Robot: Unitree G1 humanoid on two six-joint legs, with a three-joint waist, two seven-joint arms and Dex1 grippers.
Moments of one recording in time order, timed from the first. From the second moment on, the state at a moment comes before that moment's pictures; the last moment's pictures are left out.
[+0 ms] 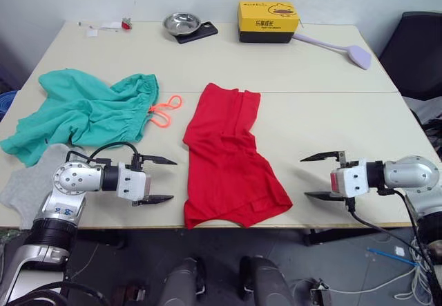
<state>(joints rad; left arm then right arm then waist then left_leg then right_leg) -0.41 0.76 -0.09 0.41 -0.09 -0.72 -1.22 -0.48 -0.88 0.16 0.59 0.06 -0.87 1.23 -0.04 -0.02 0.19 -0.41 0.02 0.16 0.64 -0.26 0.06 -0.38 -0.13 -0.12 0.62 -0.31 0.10</state>
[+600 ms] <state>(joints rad) -0.48 0.64 -0.24 0.42 -0.14 -0.76 -1.30 -0.55 -0.71 0.31 0.53 0.11 -0.93 1.30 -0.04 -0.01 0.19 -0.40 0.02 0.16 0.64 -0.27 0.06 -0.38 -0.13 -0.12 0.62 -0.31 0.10</state>
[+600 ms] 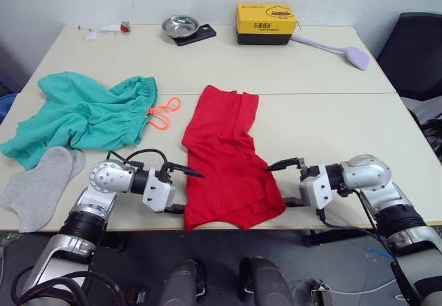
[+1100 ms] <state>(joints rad) -0.38 0.65 -0.26 0.33 -0.23 -0.57 -1.38 -0.48 -0.70 0.35 0.42 0.13 -0.84 1.33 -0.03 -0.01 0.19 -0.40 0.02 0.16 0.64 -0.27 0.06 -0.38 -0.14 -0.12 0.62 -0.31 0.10</state>
